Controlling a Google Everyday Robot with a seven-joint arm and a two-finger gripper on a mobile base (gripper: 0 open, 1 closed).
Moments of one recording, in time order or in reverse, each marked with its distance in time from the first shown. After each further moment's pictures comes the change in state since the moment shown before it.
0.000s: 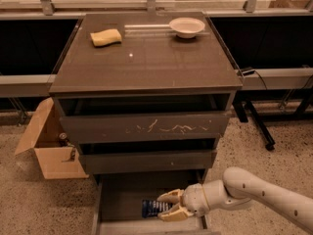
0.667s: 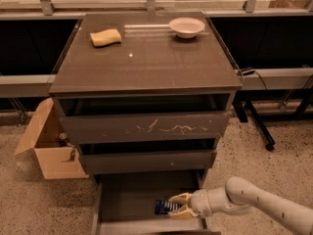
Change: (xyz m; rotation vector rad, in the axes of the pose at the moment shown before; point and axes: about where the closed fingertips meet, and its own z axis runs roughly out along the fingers) arm 0.106 -0.071 -0.001 0.108 0.032 0.078
